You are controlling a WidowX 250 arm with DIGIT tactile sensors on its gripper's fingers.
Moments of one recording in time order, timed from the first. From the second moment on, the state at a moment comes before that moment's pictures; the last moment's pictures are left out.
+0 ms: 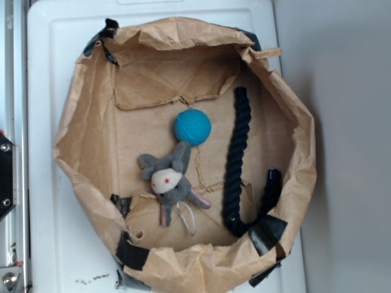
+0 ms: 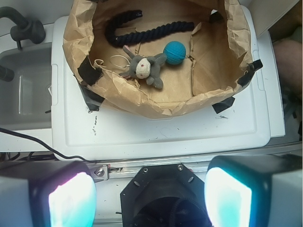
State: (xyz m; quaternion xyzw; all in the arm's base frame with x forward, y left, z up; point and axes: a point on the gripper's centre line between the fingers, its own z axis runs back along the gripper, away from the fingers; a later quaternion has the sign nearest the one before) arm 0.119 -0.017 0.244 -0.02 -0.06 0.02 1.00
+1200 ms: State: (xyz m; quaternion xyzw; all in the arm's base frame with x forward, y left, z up) arm 0.242 -0.033 0.202 -0.07 -0.02 -0.11 0.99
